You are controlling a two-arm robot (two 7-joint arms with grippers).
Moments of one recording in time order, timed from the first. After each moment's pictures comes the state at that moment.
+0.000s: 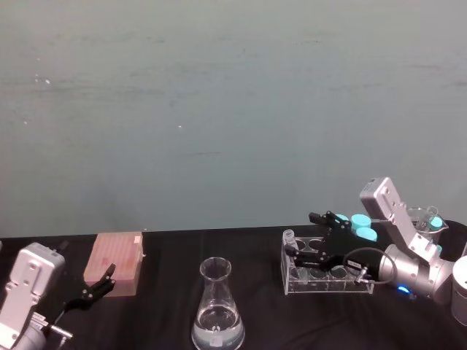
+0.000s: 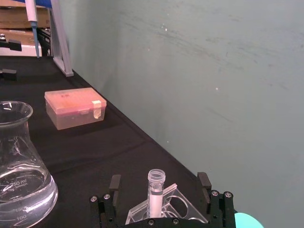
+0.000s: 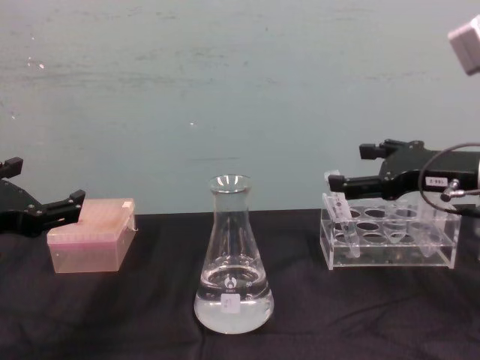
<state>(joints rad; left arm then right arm) -0.20 0.60 0.45 -1.41 -0.25 -0.12 0.03 0.67 0.33 -0.45 -0.83 0.26 -0.24 0.69</state>
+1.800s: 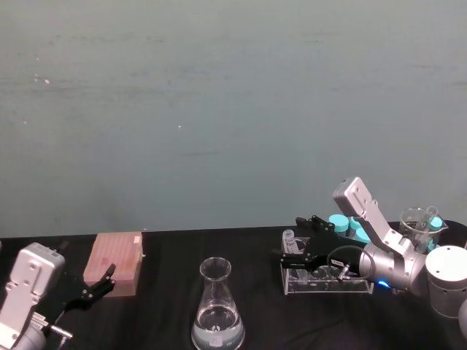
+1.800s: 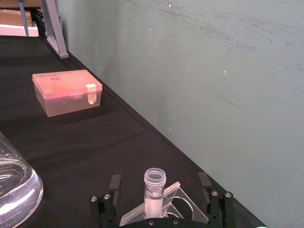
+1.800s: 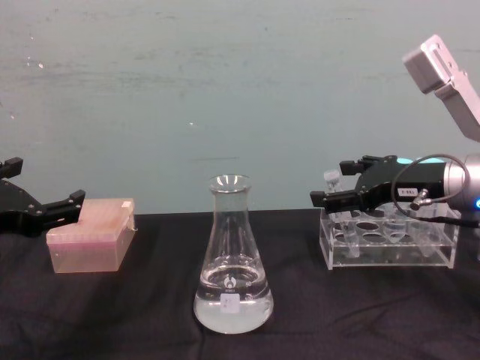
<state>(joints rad) -0.20 0.60 0.45 -1.41 -0.25 -0.12 0.03 0.82 0.22 -0.47 -0.54 0.17 -0.29 0.71</state>
